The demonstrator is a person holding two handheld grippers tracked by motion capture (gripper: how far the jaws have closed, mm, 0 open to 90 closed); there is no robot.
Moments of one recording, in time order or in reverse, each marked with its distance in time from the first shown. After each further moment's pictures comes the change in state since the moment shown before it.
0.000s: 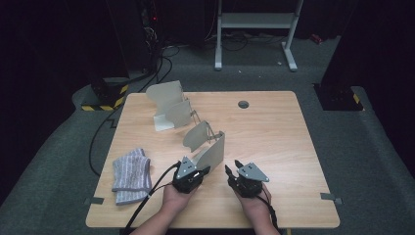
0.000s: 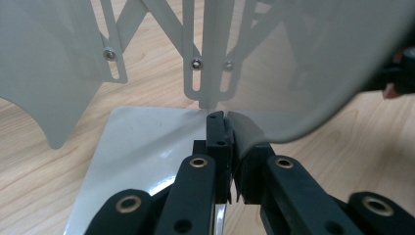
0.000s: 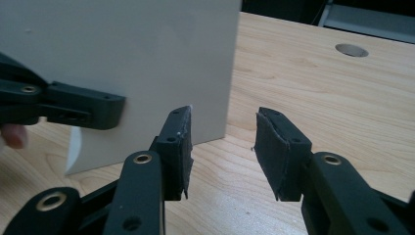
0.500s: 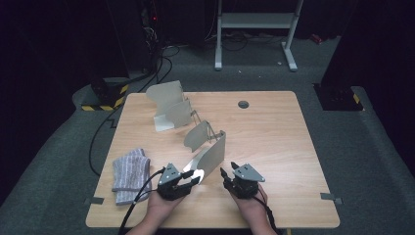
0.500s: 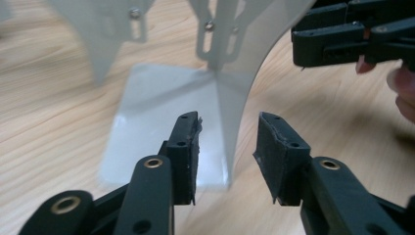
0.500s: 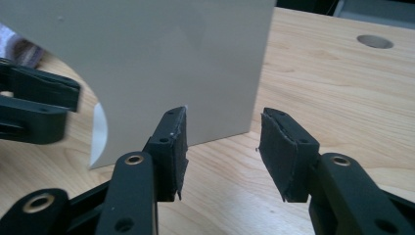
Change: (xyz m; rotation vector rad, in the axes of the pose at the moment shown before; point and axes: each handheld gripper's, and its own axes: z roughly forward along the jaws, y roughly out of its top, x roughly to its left) left arm 0.023 -0.026 -0.054 0.040 -0.036 -0.034; right arm 0.011 -0.002 0.006 0.024 0.042 0.009
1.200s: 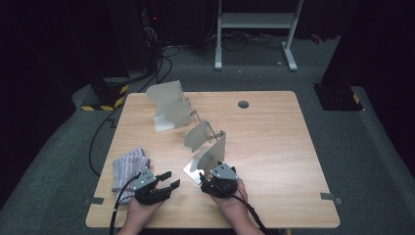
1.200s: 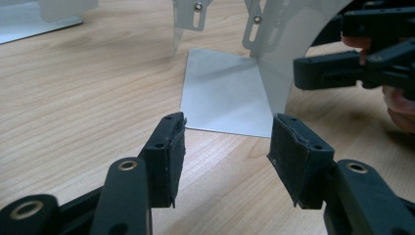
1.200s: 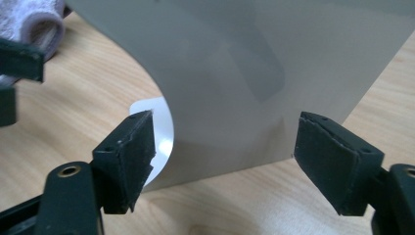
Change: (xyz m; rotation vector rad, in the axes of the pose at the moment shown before) left arm 0.028 -0.025 -0.038 -0.041 0.047 -0.051; right arm 0.046 0.007 0.037 0.045 0.000 -0.043
